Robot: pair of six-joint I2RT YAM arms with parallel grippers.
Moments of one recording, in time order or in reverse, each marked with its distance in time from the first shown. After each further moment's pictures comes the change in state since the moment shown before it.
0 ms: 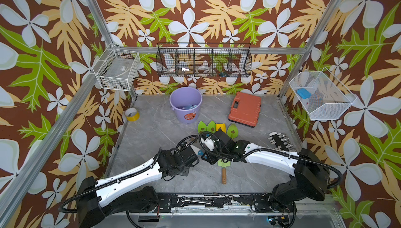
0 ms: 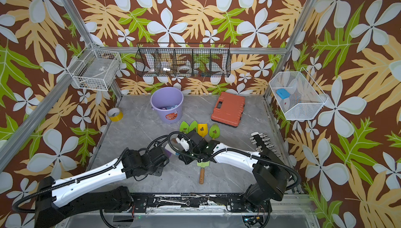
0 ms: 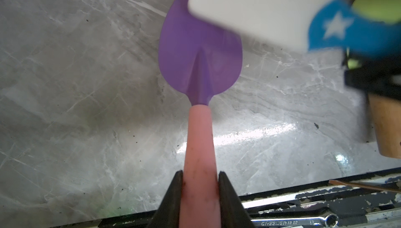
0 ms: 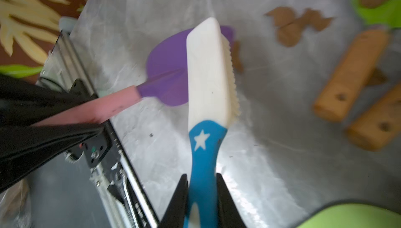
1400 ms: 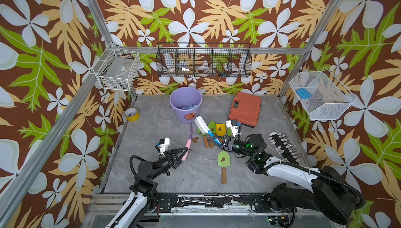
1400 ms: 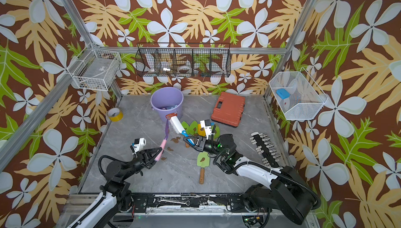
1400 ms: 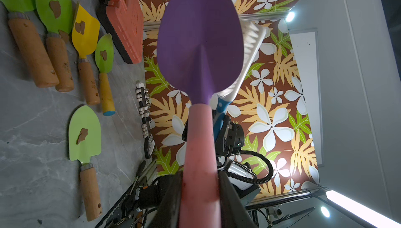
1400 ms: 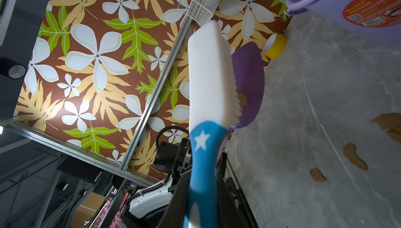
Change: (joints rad) left arm 0.680 -0.590 -0.817 1.732 0.940 -0.839; right arm -0.142 -0.270 -0.438 1.157 -0.330 0.778
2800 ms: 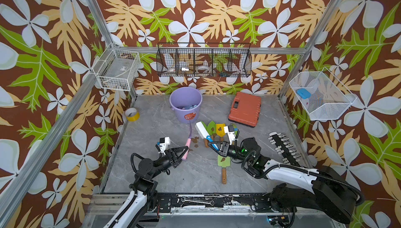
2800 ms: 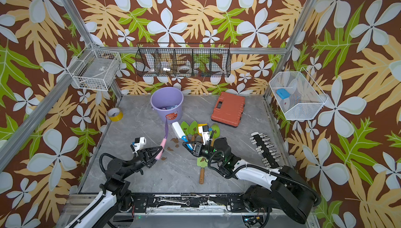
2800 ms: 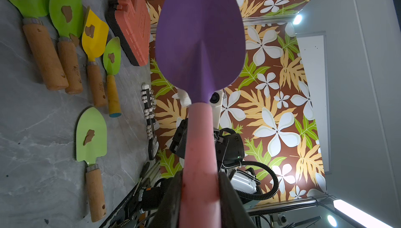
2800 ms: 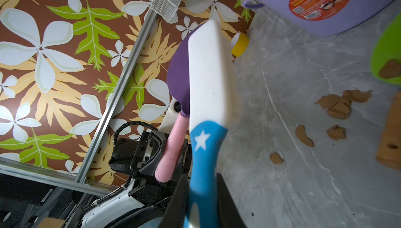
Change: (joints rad) left arm 0.003 0.033 0.031 -0.039 -0.006 0.024; right arm 0.104 0.012 -0.027 -0.117 0.180 -0.126
